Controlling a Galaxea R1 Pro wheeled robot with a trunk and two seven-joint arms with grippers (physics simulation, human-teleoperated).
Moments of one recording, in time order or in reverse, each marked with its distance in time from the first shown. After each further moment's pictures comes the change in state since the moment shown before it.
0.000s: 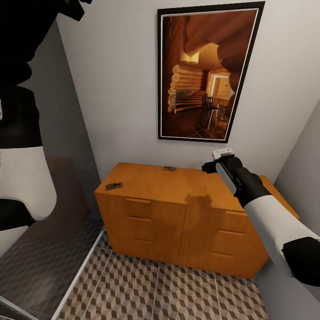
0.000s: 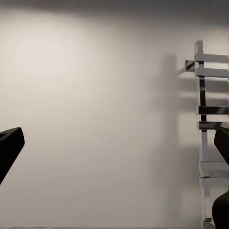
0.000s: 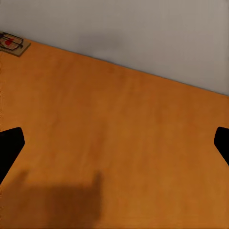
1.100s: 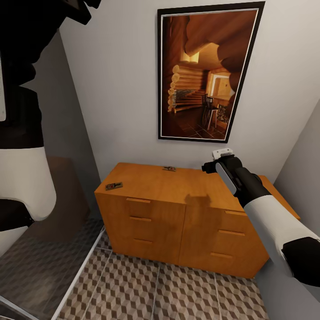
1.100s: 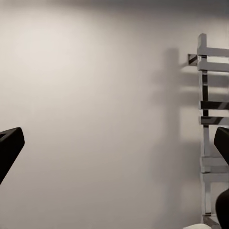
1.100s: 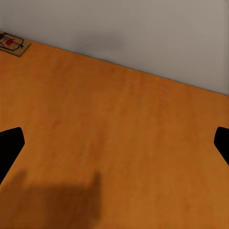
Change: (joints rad) left arm 0.000 0.002 -0.032 -0.003 -0.002 -0.006 0.001; right arm 0.000 0.001 0.000 0.000 0.000 0.000 0.000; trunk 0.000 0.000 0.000
